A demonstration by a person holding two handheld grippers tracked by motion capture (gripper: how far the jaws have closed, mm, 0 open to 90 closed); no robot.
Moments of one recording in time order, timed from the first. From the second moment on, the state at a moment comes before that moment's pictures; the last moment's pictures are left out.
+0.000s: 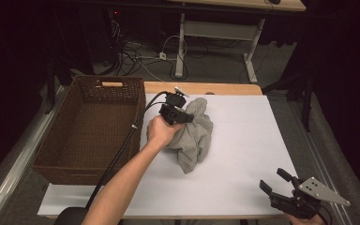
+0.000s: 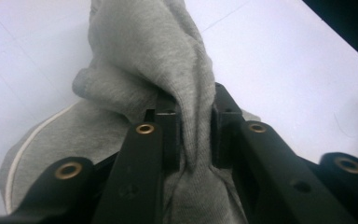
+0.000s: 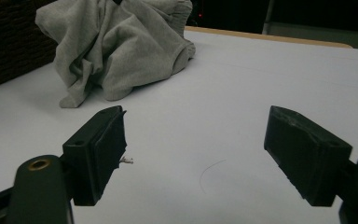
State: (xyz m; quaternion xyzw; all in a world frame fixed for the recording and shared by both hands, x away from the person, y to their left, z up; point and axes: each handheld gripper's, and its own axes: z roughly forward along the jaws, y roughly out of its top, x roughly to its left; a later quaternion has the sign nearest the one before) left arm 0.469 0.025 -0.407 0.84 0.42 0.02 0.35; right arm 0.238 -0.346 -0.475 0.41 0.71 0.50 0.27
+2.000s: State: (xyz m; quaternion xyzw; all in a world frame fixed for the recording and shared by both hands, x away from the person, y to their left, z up) left arm 0.449 0.046 -0.376 0.84 0.39 0.05 0.38; right arm 0.240 -0.346 -0.475 0.42 0.71 0.50 0.27
